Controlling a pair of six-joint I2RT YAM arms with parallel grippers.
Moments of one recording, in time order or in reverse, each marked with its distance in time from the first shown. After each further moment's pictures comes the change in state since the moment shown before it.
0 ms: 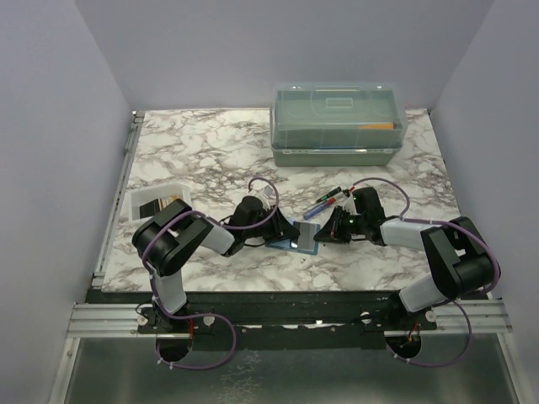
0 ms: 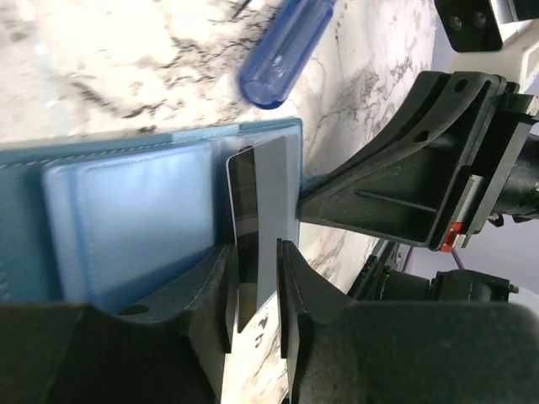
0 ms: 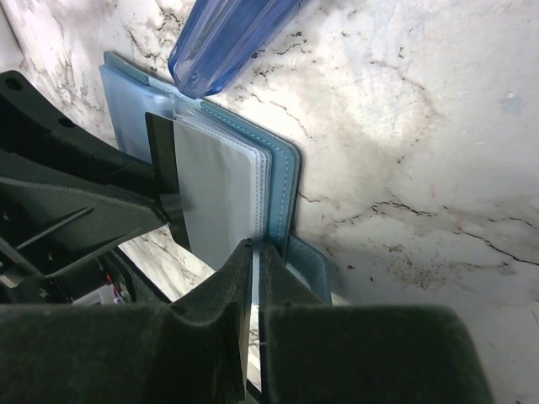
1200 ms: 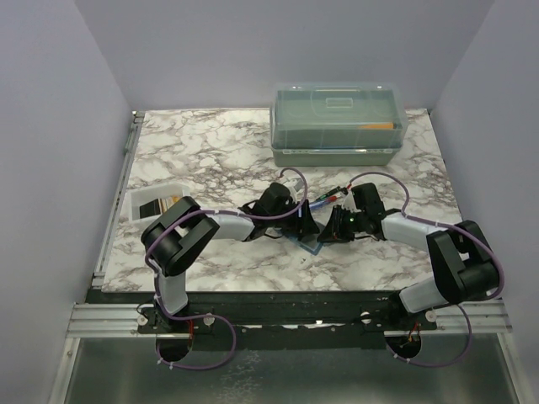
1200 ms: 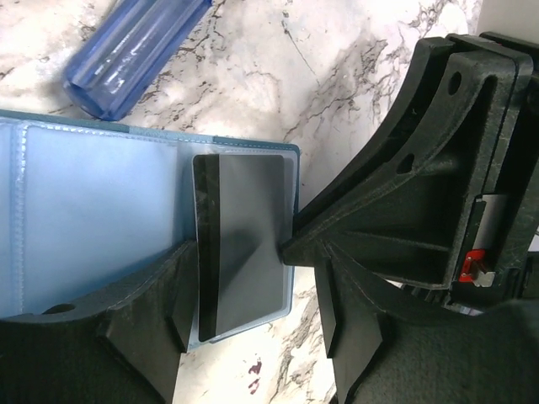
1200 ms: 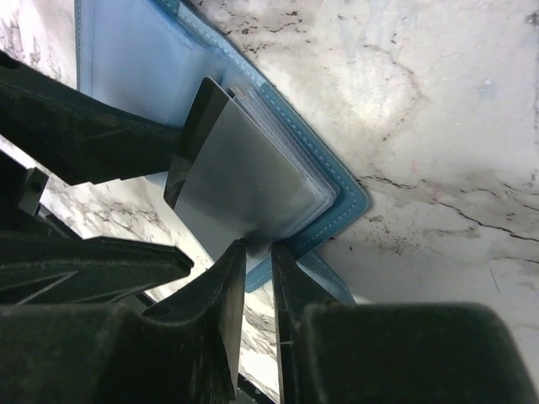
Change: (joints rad) left arm -0.105 0.043 0.317 -0.386 -0.027 0.317; right arm 0.003 -0.031 0.079 -0.205 0.036 -0.163
